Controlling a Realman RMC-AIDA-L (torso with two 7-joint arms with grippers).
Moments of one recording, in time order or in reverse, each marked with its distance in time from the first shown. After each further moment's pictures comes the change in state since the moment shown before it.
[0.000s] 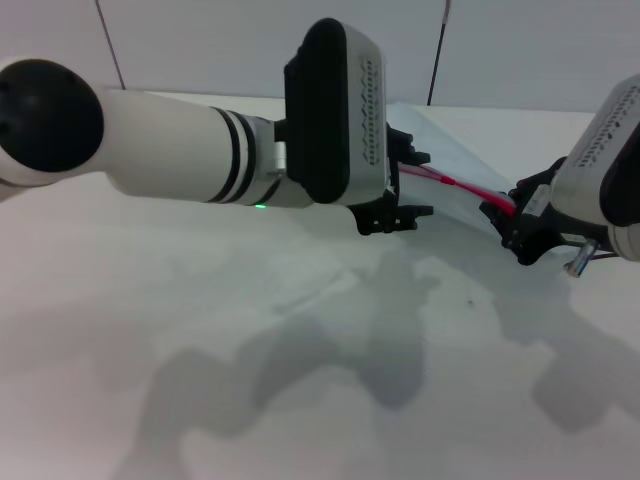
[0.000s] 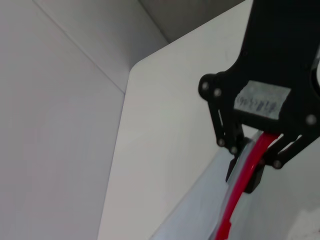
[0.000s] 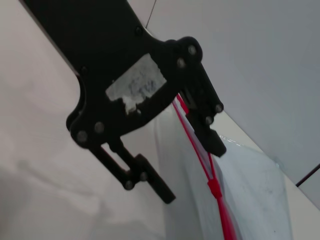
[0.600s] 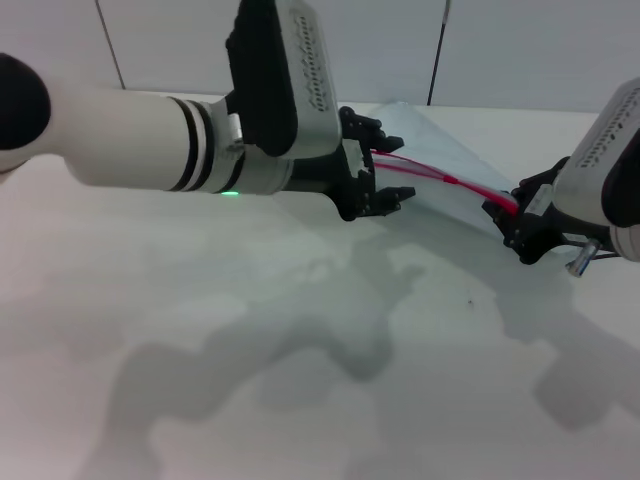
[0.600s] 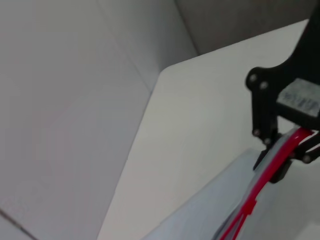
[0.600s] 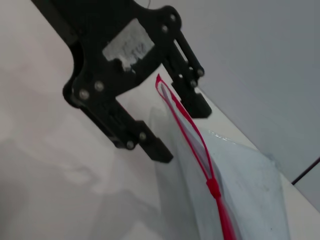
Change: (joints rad) left arm 0.004 0.063 -0.012 -0.074 -0.222 0.024 -0.013; right arm -0.006 0.001 0.000 0.006 0.000 0.016 -0.002
